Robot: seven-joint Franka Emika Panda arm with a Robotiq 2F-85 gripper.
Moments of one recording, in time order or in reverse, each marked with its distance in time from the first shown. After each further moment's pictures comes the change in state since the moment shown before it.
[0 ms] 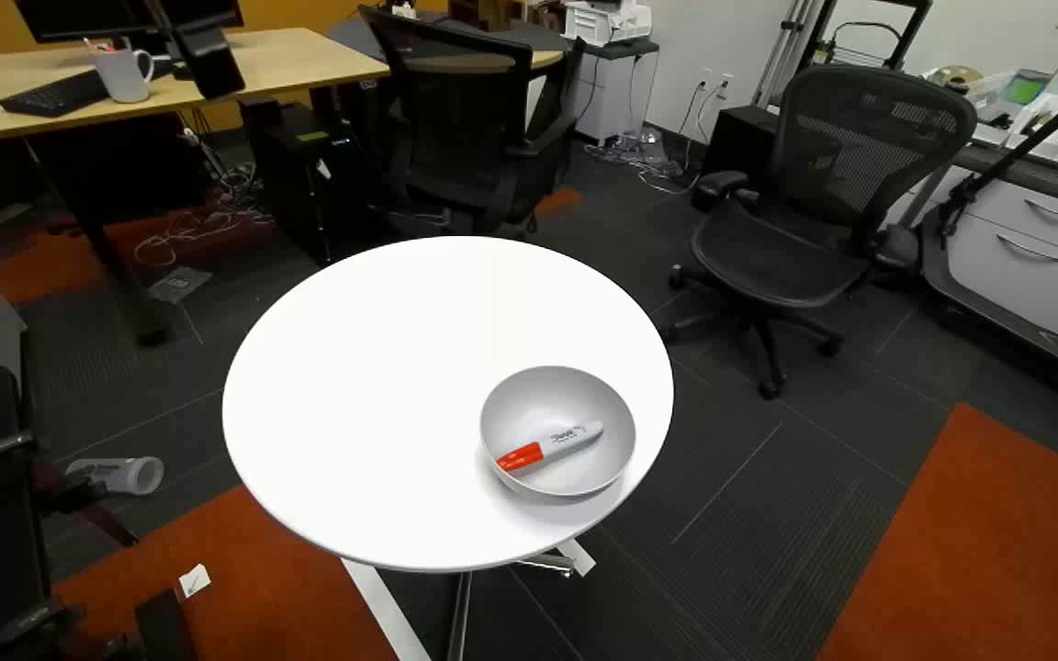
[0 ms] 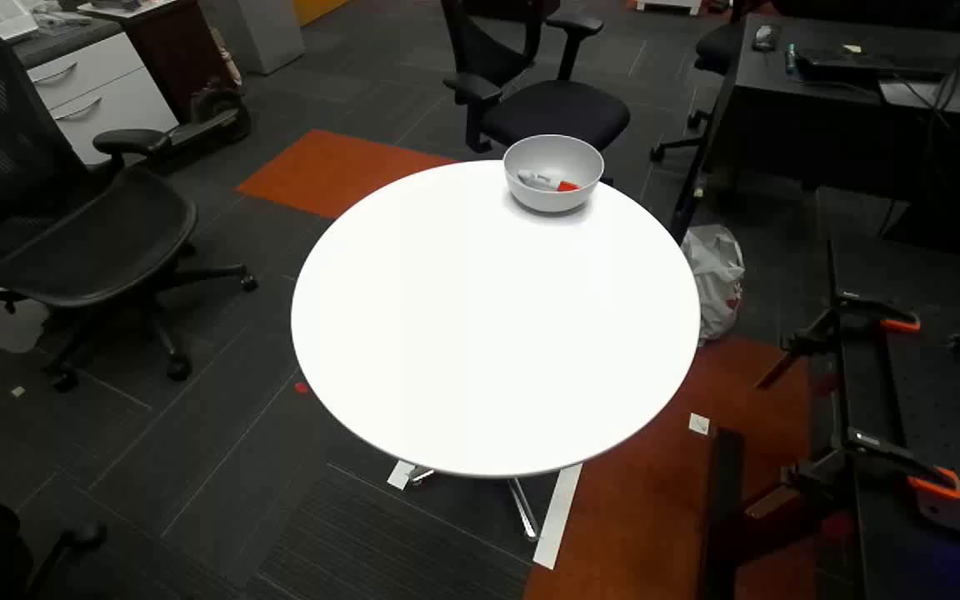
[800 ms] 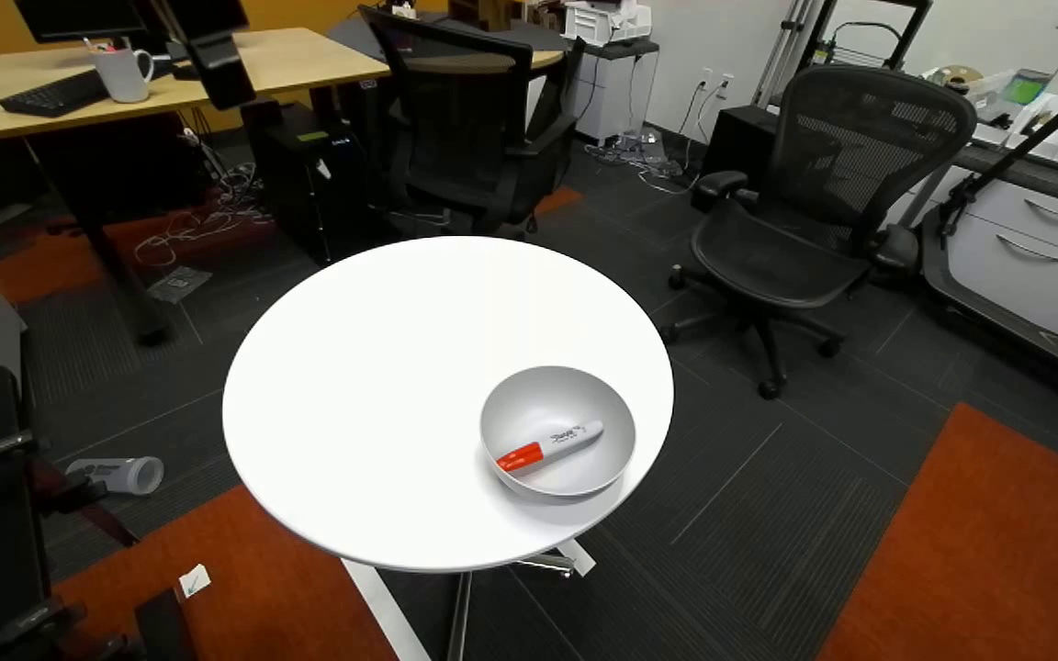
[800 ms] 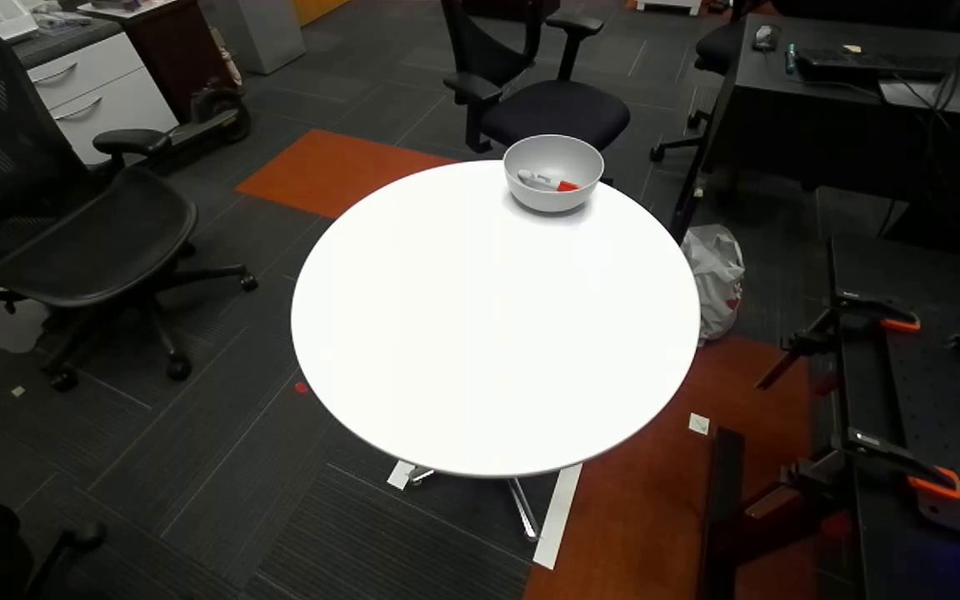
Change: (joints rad) arm -0.004 0.021 0.001 0.004 0.001 0.011 0.000
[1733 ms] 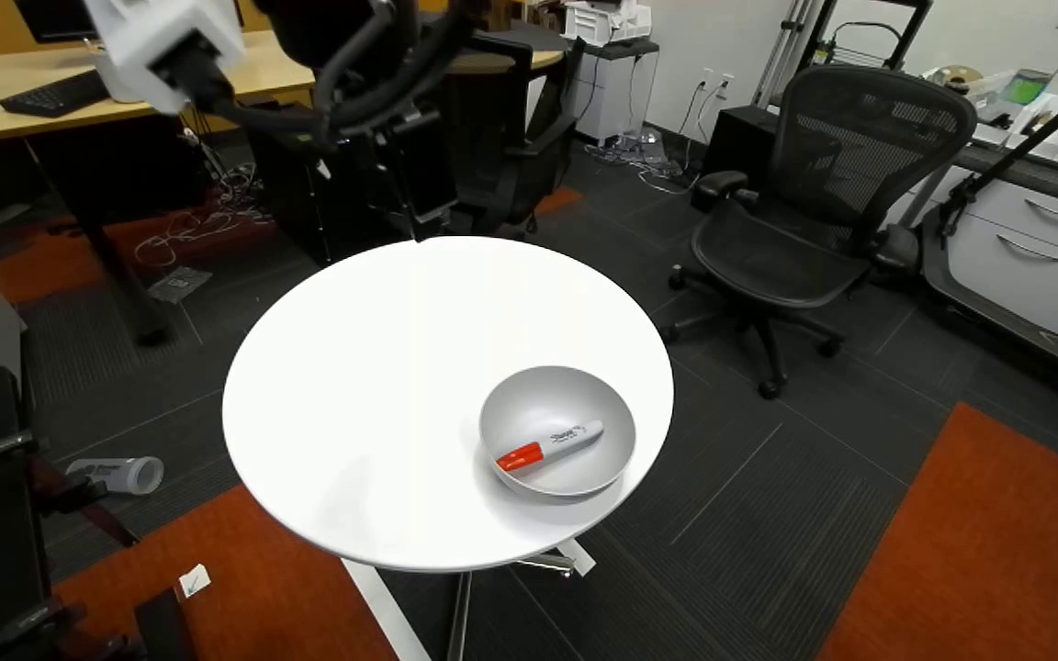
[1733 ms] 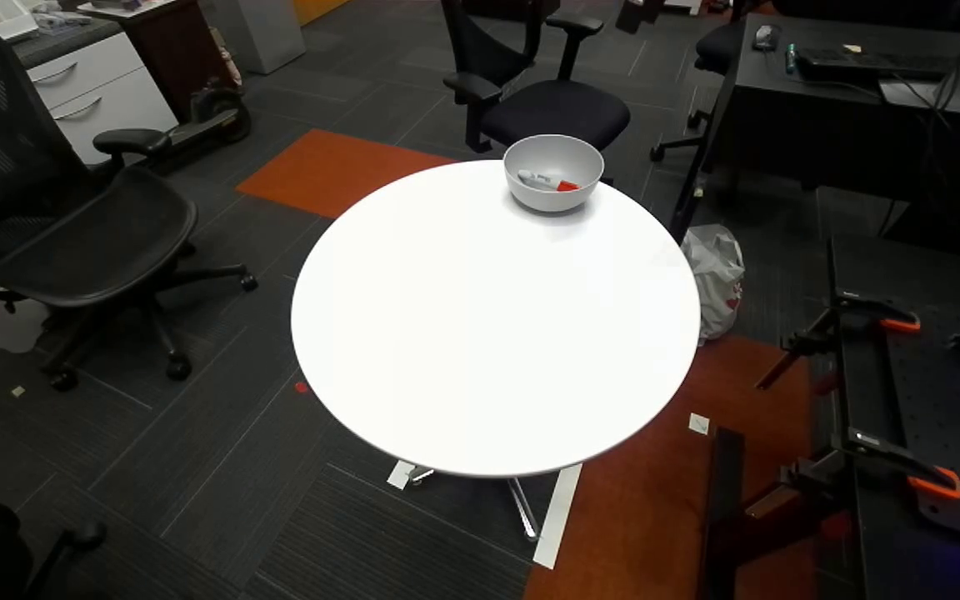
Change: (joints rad) arm -0.055 0.337 -0.001 0.092 0.135 0.271 -0.044
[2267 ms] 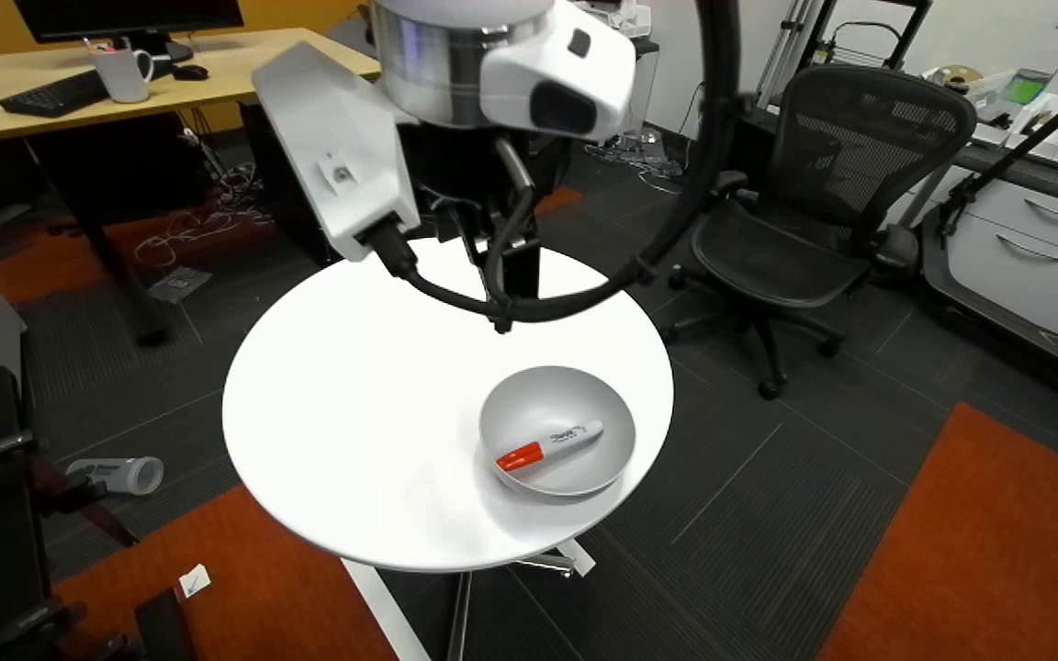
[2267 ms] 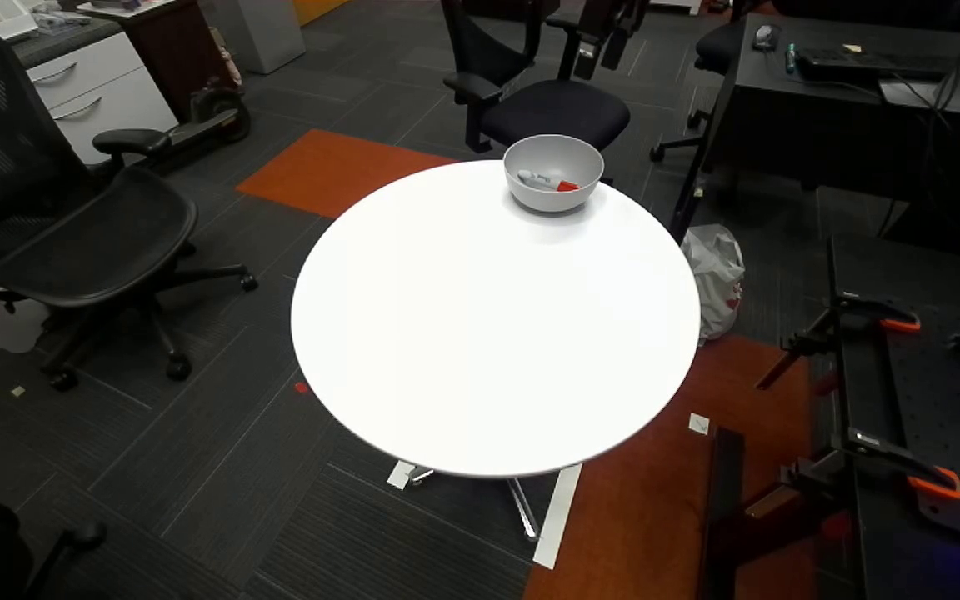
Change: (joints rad) arm -0.088 0.270 0.031 0.178 0.108 -0.008 -0.058
